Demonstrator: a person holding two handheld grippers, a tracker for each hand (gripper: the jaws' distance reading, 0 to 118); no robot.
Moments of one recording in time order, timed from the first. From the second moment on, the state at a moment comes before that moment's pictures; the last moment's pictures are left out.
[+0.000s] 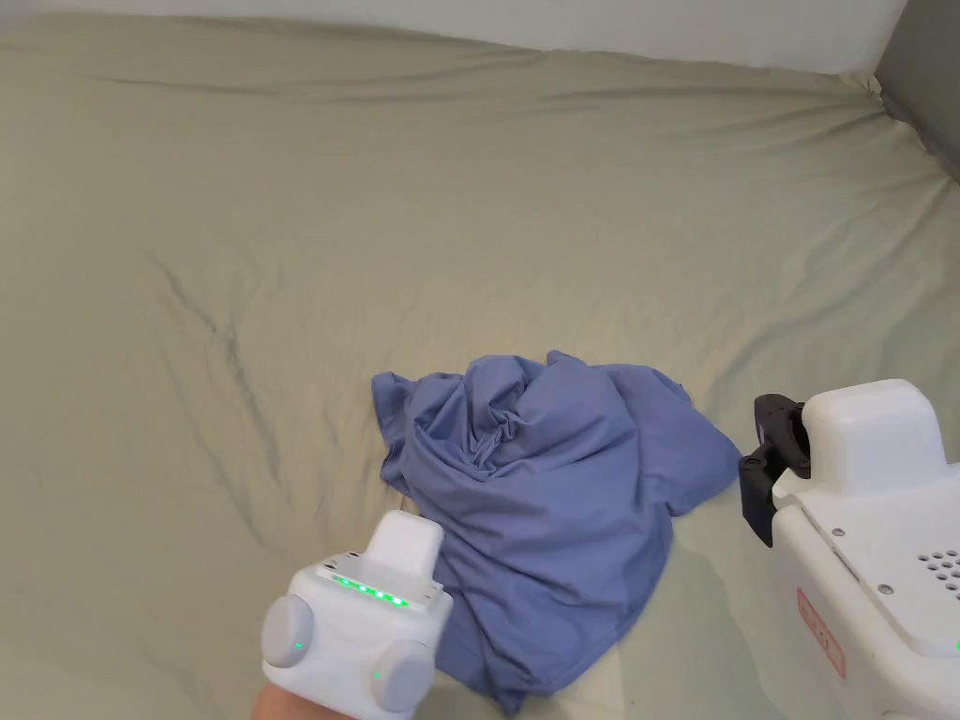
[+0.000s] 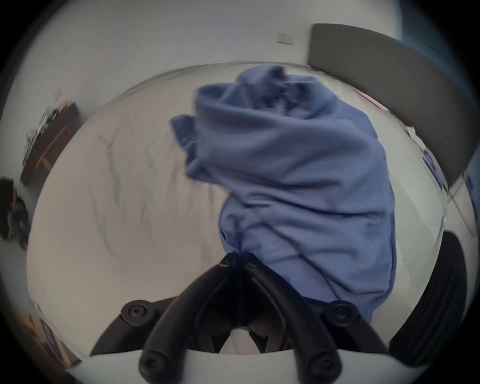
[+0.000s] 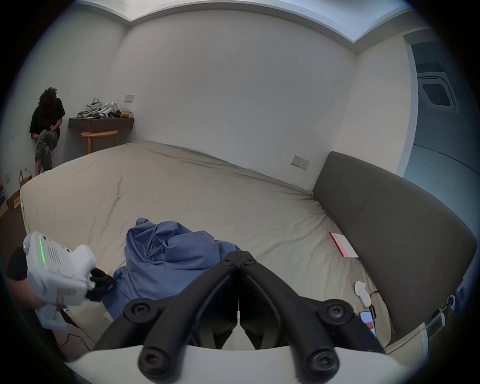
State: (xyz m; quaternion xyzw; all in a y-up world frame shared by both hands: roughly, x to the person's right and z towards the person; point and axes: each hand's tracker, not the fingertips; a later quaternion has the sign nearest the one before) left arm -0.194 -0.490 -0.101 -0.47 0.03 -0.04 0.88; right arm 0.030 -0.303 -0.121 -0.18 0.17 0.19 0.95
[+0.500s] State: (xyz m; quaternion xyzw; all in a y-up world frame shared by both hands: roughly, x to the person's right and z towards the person) left arm -0.263 -0.414 -0.044 -0.38 0.04 0.05 0.92; right arm -0.034 -0.362 -0.340 -0.38 0.29 0.22 0.85
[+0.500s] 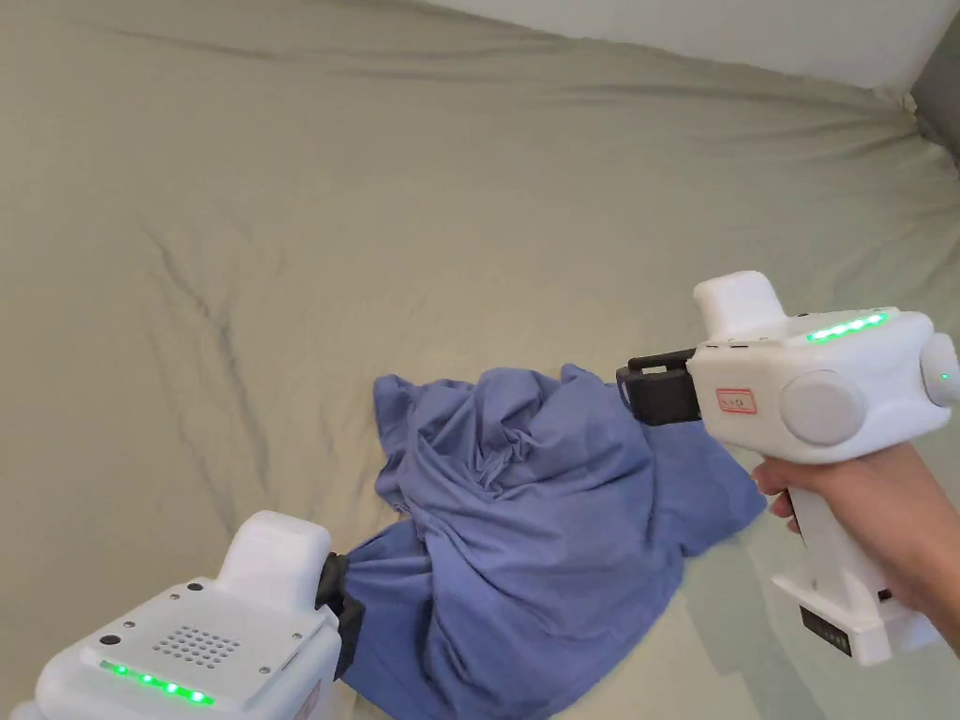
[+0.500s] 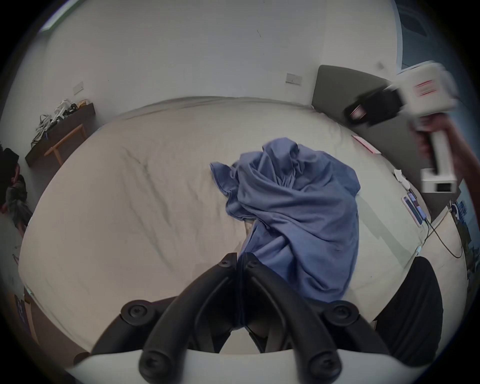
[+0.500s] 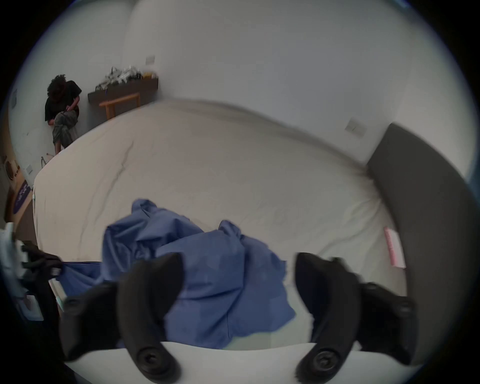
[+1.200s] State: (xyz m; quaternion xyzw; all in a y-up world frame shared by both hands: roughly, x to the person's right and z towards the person) left arm -0.277 -0.427 -0.049 -0.39 0.06 0.07 0.92; right arm -0.082 -0.462 -0.384 -0.45 0.28 0.33 0.78
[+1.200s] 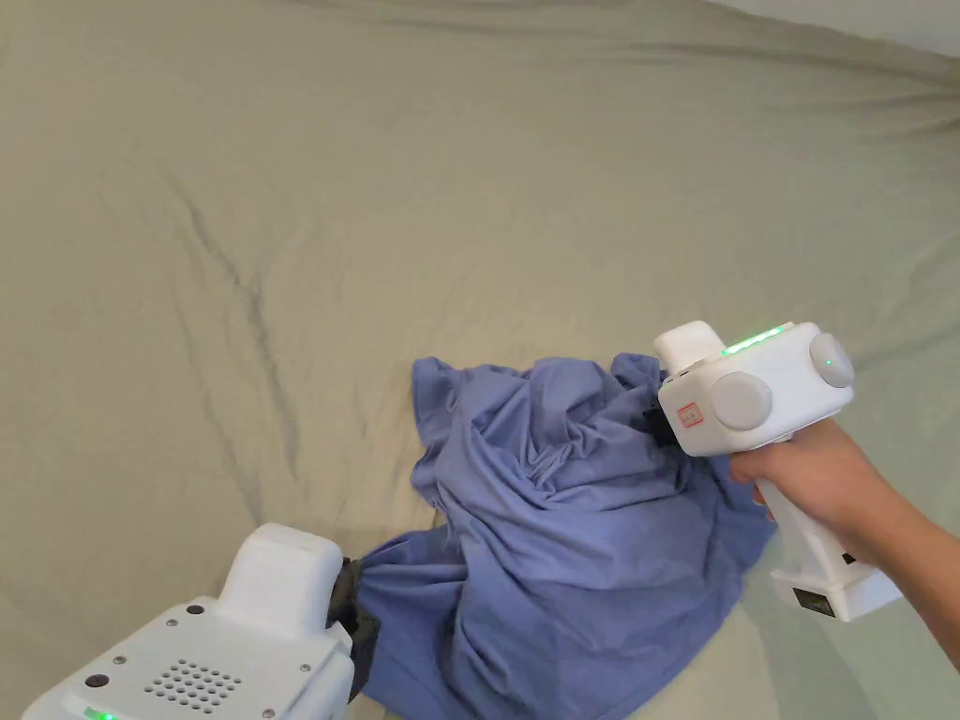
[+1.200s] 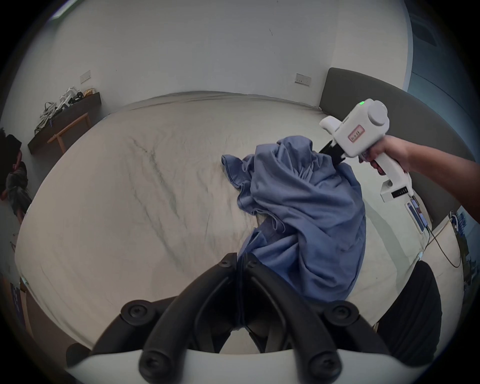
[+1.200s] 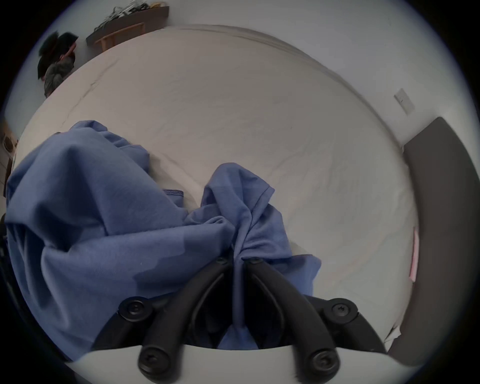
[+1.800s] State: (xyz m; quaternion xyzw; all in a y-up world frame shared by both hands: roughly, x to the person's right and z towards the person) left arm -0.367 -0.252 -0.017 -0.17 0.20 0.01 0.97; right arm 0.046 -0.202 -0.273 -0.19 0.20 0.21 0.94
